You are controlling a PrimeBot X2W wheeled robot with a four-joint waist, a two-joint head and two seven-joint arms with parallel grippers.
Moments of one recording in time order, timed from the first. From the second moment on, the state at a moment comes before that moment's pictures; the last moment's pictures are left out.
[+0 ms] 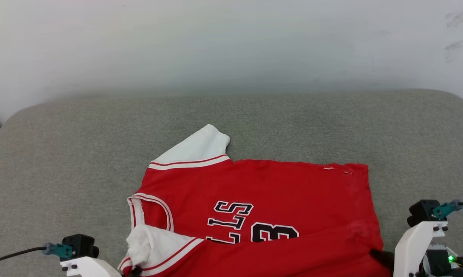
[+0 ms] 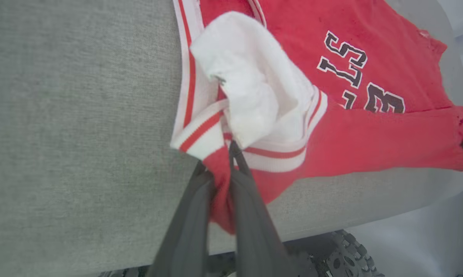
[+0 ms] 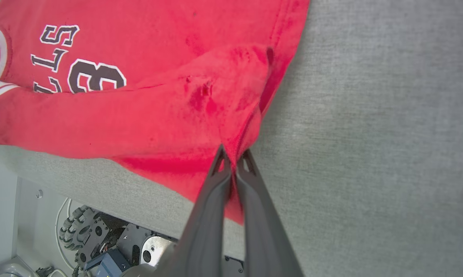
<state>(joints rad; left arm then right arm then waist) 0.12 0.52 -0.28 -0.05 -0.93 0.16 0.50 -0.05 -0.33 0.09 0.16 0.64 0.13 0.81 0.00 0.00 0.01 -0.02</state>
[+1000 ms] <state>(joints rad) -0.37 0.52 -0.16 0.04 -0.74 0.18 0.18 -0.25 -0.20 0.07 -0.02 0.32 0.13 0.03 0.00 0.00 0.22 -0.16</state>
